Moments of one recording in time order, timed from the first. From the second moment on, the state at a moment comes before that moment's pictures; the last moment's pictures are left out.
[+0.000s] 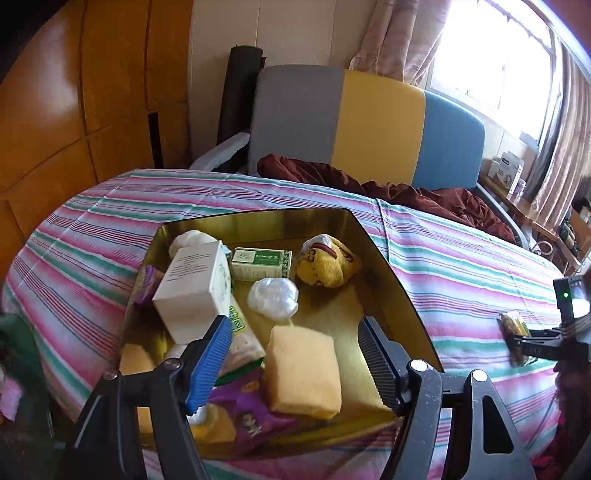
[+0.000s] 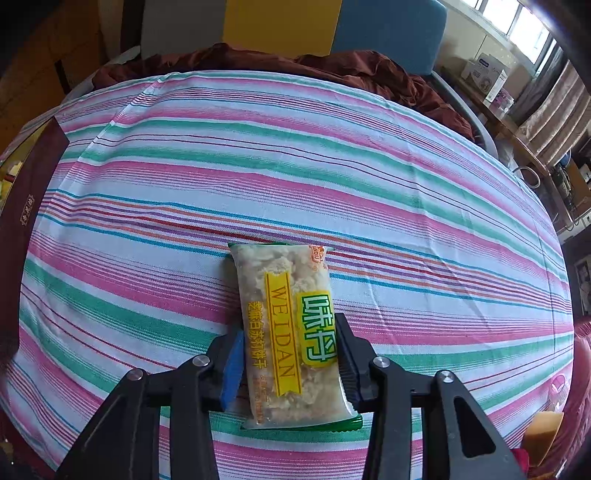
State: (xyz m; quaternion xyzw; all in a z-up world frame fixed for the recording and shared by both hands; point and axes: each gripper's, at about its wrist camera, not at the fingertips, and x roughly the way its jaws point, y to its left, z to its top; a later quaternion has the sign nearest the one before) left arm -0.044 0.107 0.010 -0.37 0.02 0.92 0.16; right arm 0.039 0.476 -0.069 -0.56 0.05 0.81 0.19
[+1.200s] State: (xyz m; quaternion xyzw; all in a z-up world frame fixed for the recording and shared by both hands) left arm -0.016 0.014 0.006 -0.36 -0.04 0.93 0.09; right arm -0.090 0.239 -0.009 -0.51 0.07 0.86 -0.04
